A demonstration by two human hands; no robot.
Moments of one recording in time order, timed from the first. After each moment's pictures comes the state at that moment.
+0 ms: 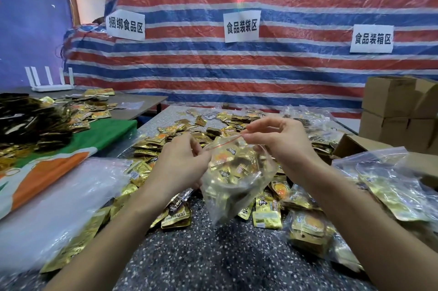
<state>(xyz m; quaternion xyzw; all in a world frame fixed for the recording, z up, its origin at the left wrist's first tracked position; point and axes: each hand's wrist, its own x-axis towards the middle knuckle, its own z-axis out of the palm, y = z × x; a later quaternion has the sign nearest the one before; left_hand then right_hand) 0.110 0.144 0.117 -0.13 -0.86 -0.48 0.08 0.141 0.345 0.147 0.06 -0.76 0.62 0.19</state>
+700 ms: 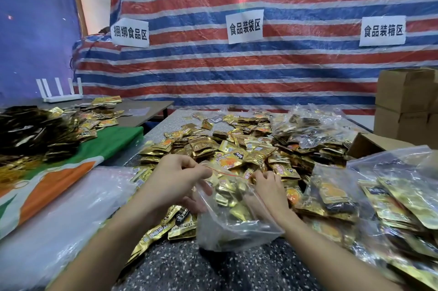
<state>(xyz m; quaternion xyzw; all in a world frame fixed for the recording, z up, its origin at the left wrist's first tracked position) 0.110 0.126 0.112 -0.11 -0.78 -0.61 -0.07 0.044 0.363 -0.015 -0.10 -0.97 0.17 0.16</state>
